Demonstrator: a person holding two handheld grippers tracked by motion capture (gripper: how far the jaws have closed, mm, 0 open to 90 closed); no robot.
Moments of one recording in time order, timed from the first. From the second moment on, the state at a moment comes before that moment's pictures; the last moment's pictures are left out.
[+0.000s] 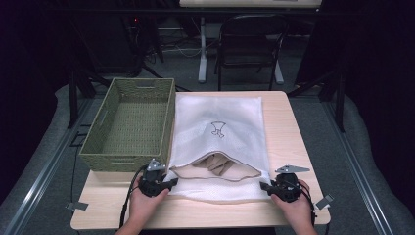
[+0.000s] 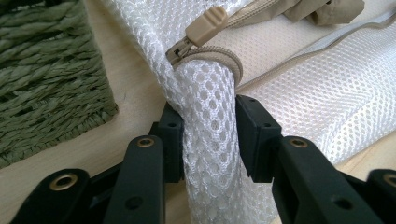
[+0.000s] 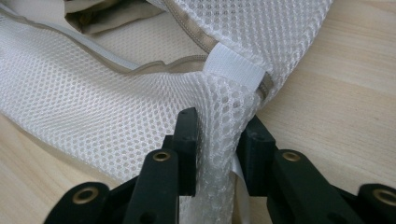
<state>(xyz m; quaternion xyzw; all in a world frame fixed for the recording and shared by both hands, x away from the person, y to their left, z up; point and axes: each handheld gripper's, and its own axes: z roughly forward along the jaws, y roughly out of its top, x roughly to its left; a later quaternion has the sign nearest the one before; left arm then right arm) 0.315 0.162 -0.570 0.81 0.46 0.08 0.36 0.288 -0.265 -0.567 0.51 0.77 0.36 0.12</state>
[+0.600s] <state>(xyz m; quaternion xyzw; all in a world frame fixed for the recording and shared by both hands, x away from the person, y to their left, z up) 0.315 0.160 -0.570 0.81 0.46 0.07 0.36 0.288 -0.261 -0.564 0.50 0.78 0.36 0.12</state>
